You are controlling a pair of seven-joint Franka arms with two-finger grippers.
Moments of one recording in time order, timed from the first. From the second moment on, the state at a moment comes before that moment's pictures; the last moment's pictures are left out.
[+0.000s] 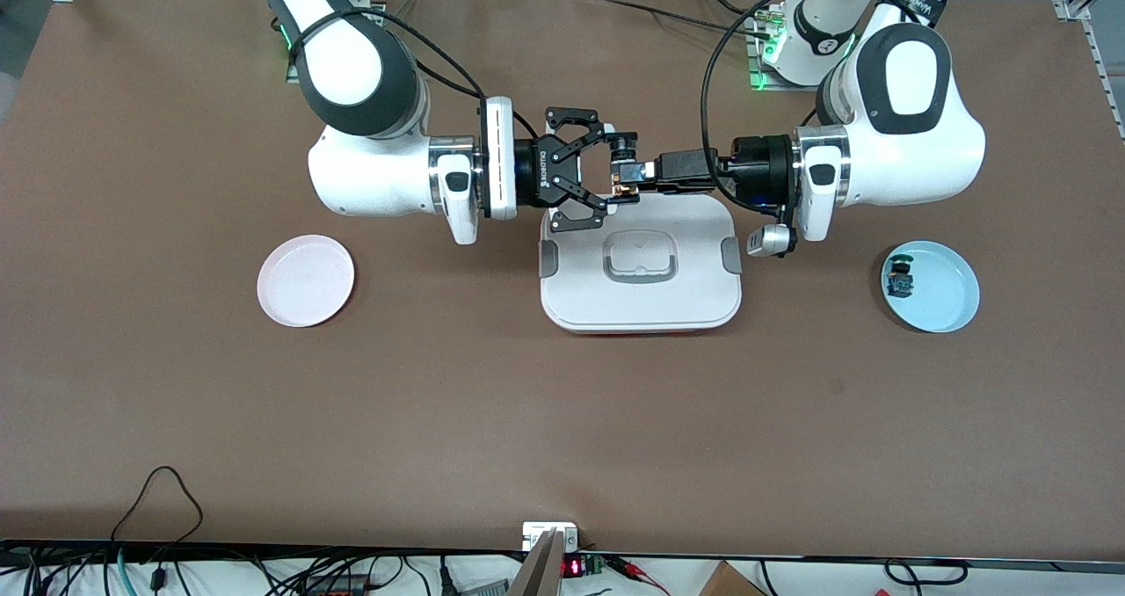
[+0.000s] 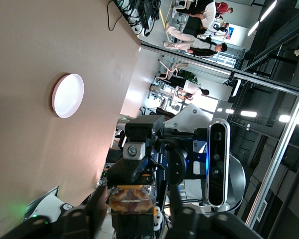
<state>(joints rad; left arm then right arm) 0.22 0.18 -0.60 -1.87 -1.48 2.02 0.10 0.59 0.42 0.02 -1.56 1.74 2.08 -1.70</state>
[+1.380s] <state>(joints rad) 0.23 0.18 -0.59 -1.86 -1.41 2.02 0.15 0.58 0.42 0.01 -1.58 1.74 2.09 -1.71</state>
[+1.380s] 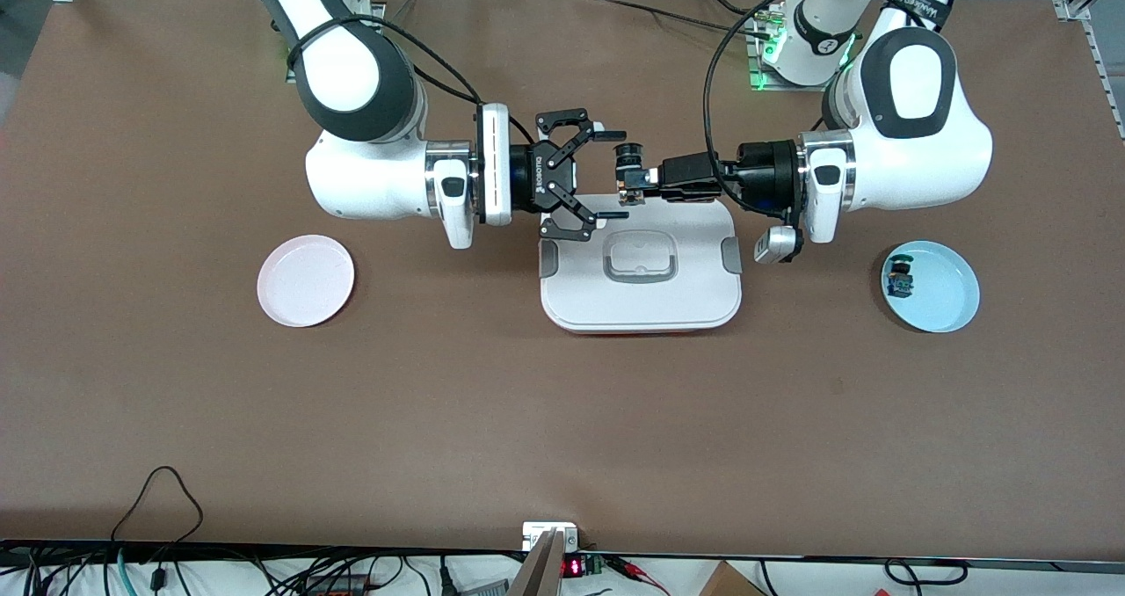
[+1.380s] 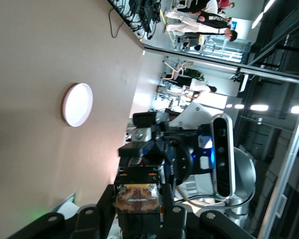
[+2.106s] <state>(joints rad) 0.38 0.19 -0.58 -1.80 -0.61 1.80 0.35 0.45 0.37 -0.12 -1.70 1.64 1.84 -1.69</state>
